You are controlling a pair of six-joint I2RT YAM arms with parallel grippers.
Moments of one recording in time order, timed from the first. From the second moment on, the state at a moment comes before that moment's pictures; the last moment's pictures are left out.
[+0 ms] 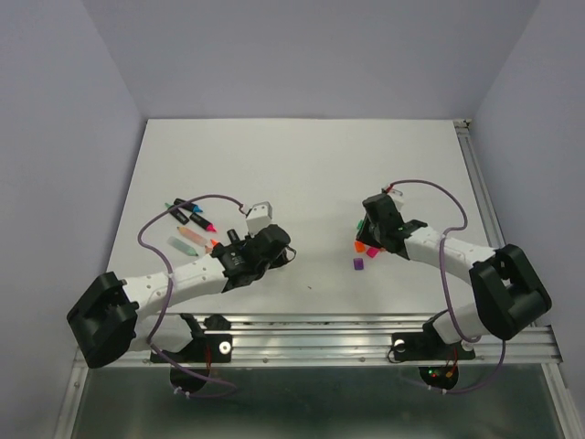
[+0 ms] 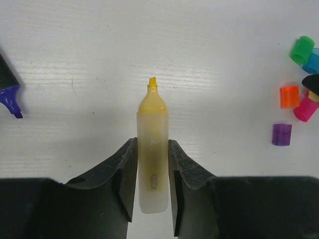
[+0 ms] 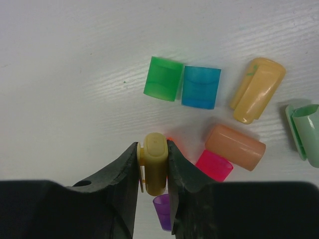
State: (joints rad) left arm -0.95 1.21 0.66 -0.27 -0.47 -0.93; right arm 0.52 1.41 0.72 -0.18 0.27 0.78
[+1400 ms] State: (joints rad) left arm -0.43 1.68 1.10 -0.34 -0.54 -0.78; right arm 0.52 1.00 0.74 -0.35 0.28 0.71
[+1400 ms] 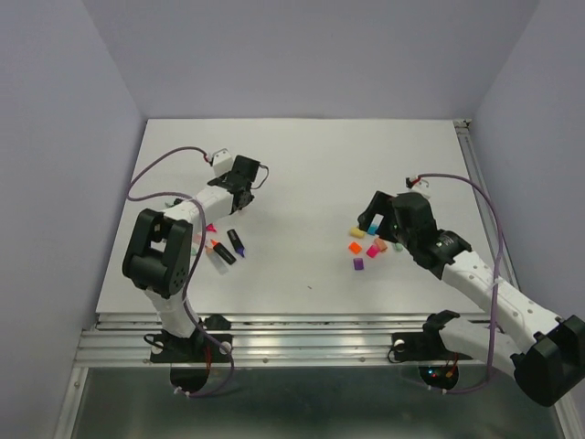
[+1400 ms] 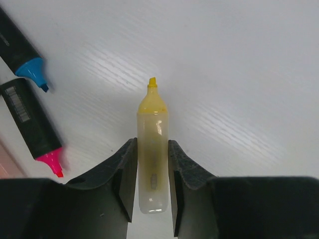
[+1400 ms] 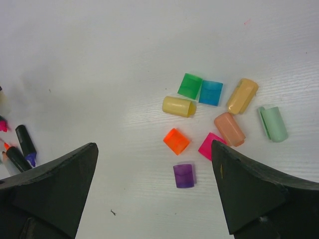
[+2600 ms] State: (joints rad) left arm -0.25 1.19 1.00 -0.42 -0.44 -0.71; right arm 0.52 0.91 0.71 -0.46 0.33 0.76
